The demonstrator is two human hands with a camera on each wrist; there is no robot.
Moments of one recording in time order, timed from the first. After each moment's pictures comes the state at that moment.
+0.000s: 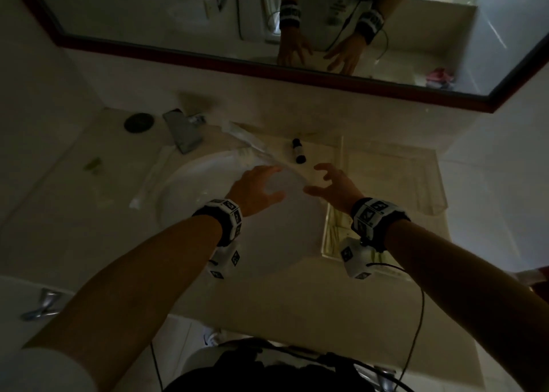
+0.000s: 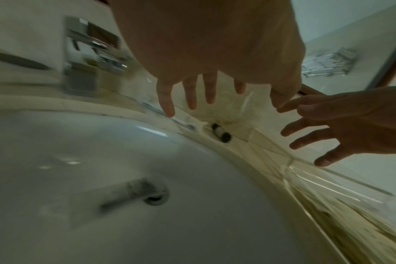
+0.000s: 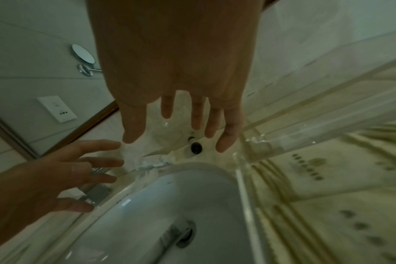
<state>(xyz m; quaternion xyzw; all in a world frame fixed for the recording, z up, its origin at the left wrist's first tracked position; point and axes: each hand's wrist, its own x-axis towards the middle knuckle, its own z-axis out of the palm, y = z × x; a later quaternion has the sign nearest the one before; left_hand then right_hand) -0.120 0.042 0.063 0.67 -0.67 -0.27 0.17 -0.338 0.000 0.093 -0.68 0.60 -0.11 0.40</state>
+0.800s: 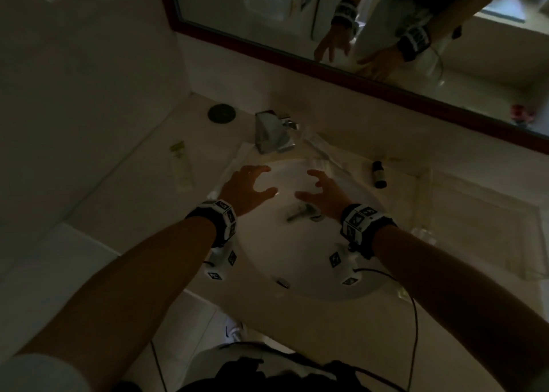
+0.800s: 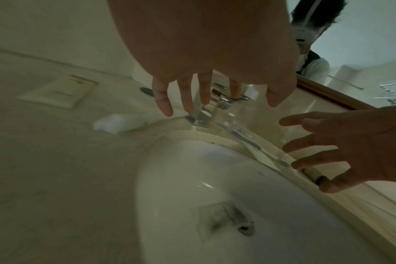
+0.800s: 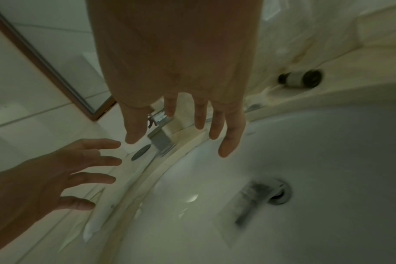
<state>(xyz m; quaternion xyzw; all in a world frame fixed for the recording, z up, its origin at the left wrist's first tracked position) 0.067 0.089 0.050 0.76 -0.55 -0.27 0.23 -0.136 -0.002 0.071 -0.71 0.53 -0.05 0.47</state>
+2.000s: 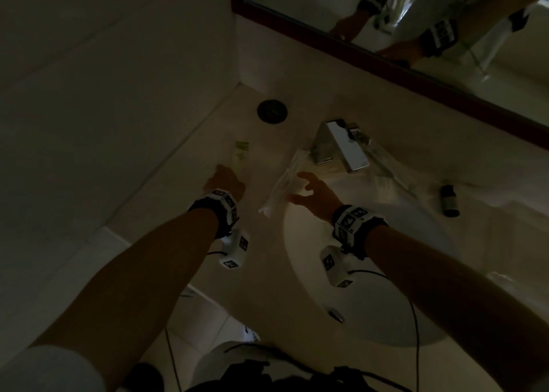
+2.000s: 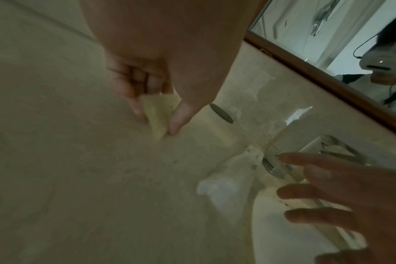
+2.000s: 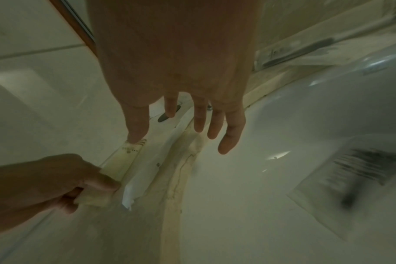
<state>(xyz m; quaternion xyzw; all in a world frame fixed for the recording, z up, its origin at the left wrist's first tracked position) 0.227 0.093 0.027 0.90 -0.30 -0.32 0.05 0.030 -0.001 0.028 -0.73 0.48 0.02 0.49</state>
